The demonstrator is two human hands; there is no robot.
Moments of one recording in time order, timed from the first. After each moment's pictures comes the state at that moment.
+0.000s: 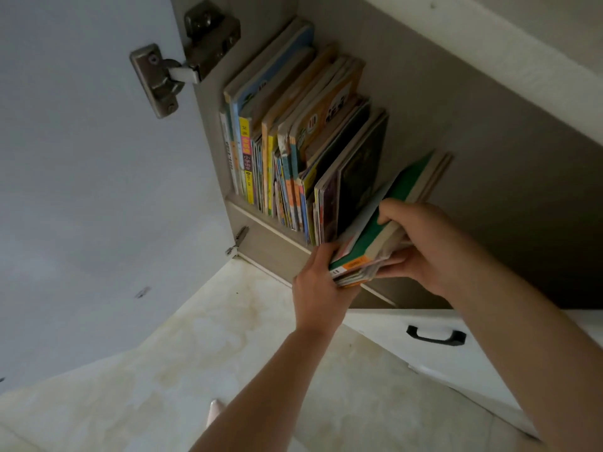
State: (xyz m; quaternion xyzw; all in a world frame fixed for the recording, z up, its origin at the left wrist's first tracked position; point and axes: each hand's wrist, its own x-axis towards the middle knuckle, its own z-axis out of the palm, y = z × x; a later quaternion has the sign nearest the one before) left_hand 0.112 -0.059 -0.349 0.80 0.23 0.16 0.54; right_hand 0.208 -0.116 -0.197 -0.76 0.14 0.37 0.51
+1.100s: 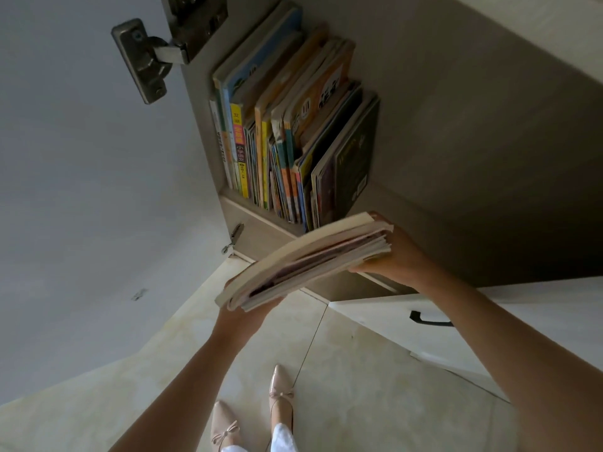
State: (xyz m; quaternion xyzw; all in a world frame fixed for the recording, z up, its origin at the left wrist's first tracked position) left_hand 0.039 0.034 -0.405 0.64 0.22 0.06 0.74; right_hand 0.205 -0.154 -0.286 -0.85 -0.16 0.35 0.36
